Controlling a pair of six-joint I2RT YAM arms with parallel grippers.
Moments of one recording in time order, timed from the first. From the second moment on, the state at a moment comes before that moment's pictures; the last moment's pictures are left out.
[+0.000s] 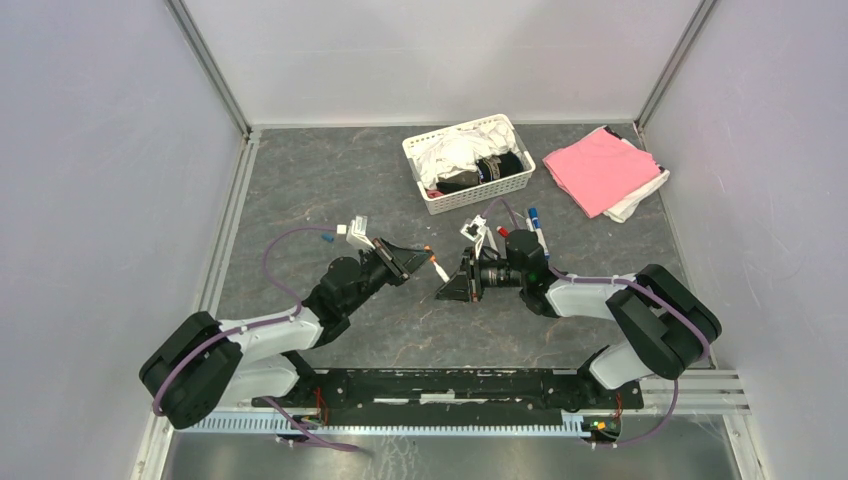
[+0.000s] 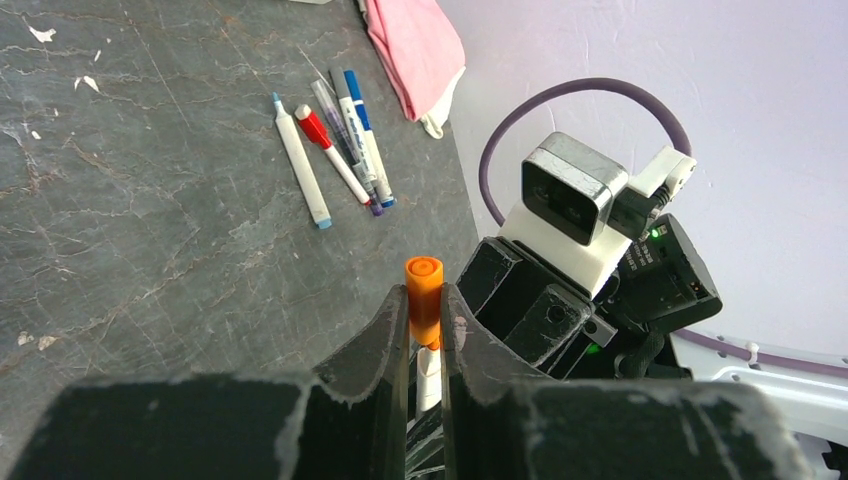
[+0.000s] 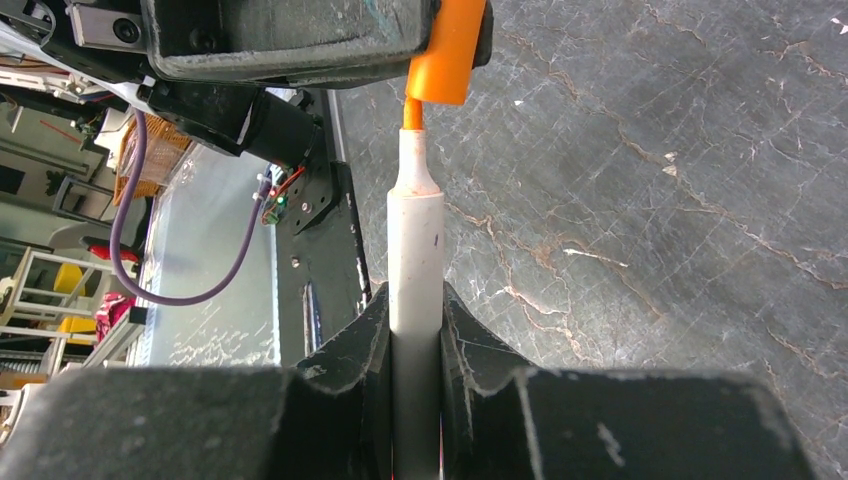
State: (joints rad) left arm -0.75 1.17 0.29 0.82 -0.02 -1.10; right arm 0.65 1.49 0.47 0.72 -0.81 0.51
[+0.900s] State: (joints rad) left arm -0.86 1.16 0.30 0.75 -0.10 -1.01; right arm 0.64 1.49 0.47 0.69 -0.81 0.53
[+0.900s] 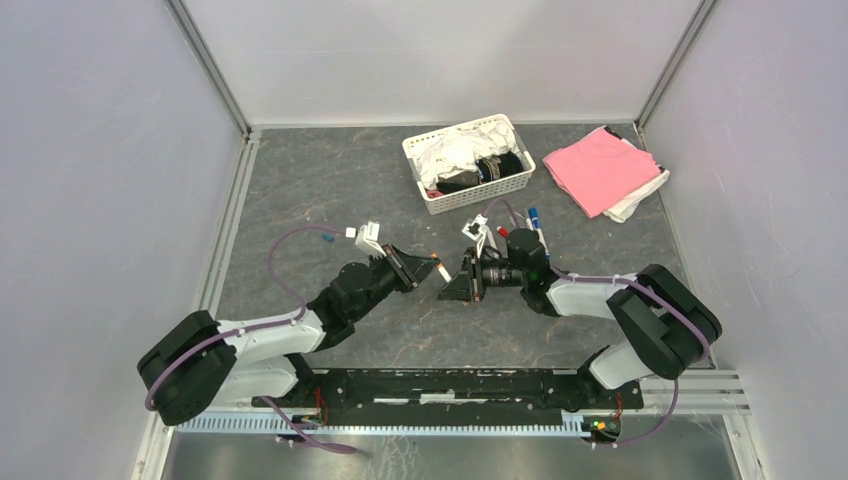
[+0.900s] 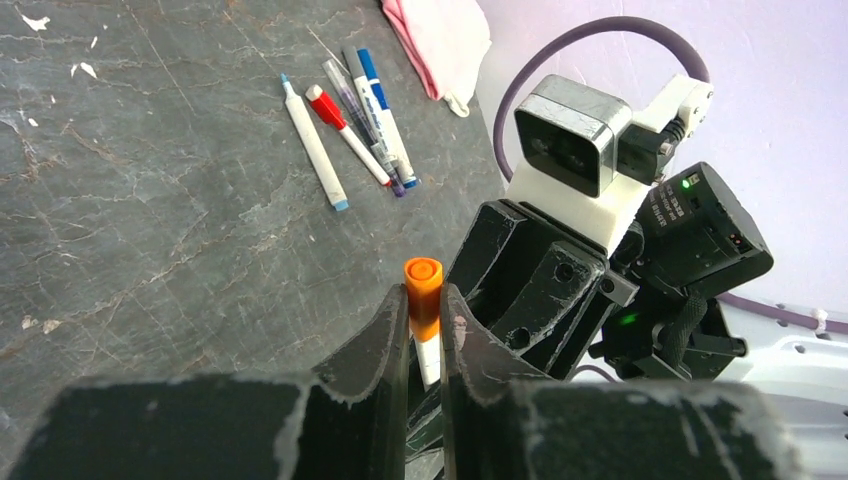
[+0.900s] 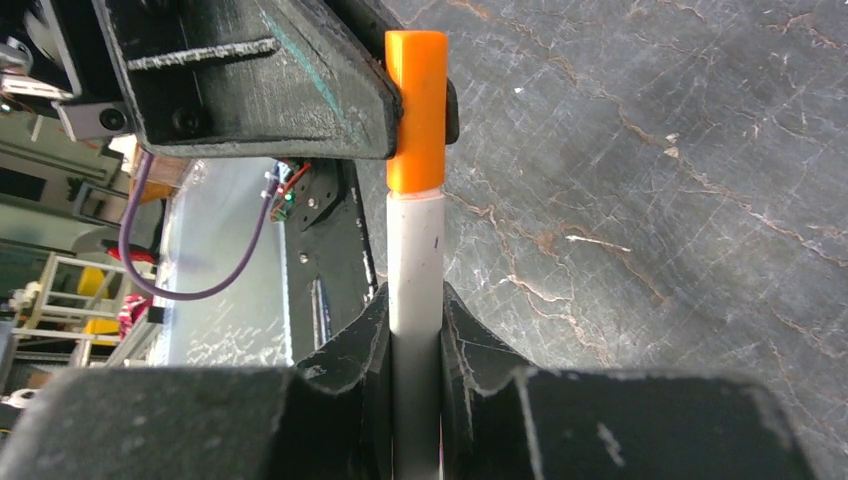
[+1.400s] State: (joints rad) left arm -0.92 1.13 0.32 0.80 -0.15 -0.94; right arm 0.62 1.47 0.44 0.84 -0.91 0.61
